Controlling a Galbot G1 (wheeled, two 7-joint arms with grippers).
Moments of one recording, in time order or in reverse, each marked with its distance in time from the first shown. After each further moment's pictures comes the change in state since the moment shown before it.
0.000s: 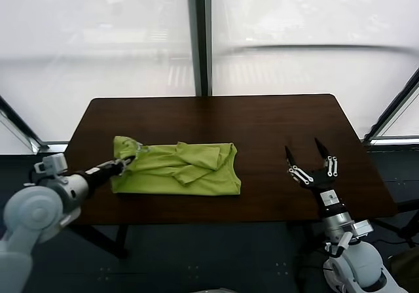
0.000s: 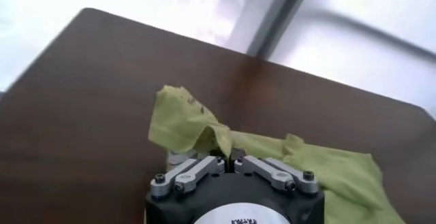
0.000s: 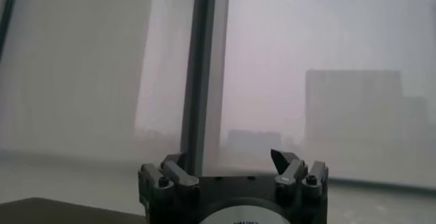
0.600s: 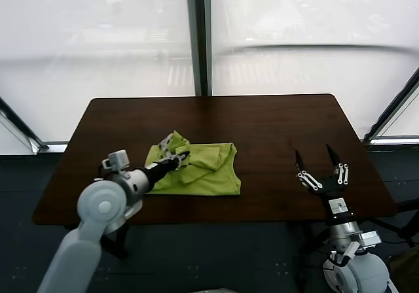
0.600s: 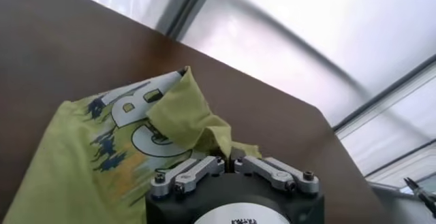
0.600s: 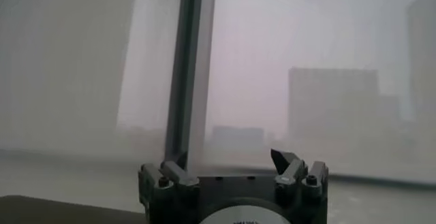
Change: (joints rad) left arm -0.089 -0.185 0.159 0.068 0.064 0.000 -0.018; right arm -0.062 0.064 0.070 0.016 -0.018 0.005 -0.005
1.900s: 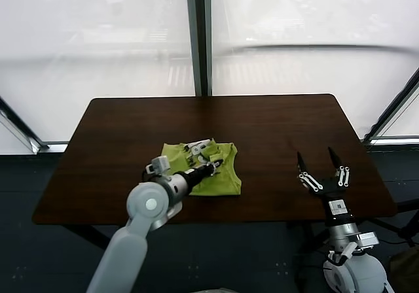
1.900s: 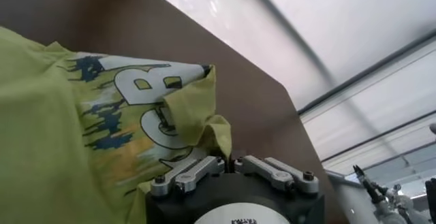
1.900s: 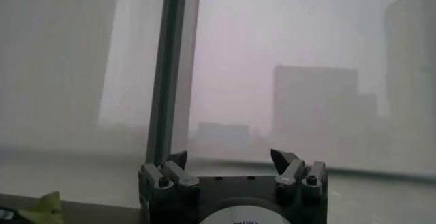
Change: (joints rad) left arm -0.005 -0.185 0.097 0.158 0.171 0.000 0.082; right arm -0.001 0.047 -0.001 -0.027 -0.038 -0.003 0.002
